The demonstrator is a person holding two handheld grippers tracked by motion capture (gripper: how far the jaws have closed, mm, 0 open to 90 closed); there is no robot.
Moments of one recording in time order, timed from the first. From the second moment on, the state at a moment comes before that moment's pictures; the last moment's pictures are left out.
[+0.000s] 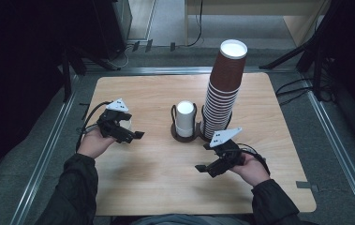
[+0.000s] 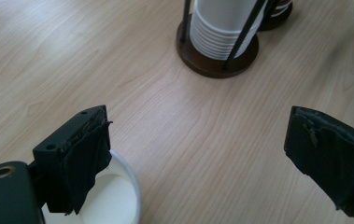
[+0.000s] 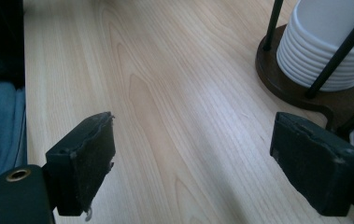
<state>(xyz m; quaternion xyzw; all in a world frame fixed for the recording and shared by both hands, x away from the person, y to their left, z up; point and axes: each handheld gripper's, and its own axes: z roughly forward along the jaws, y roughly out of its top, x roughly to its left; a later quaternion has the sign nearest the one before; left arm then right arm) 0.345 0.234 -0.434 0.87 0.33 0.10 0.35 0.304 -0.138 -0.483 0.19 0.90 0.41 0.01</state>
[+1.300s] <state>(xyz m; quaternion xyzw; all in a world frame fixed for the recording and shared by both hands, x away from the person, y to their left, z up) 0.322 0.181 -0.458 0.90 0.27 0.05 0.33 0.334 -0.208 -0.413 0.27 0.86 0.43 0.02</state>
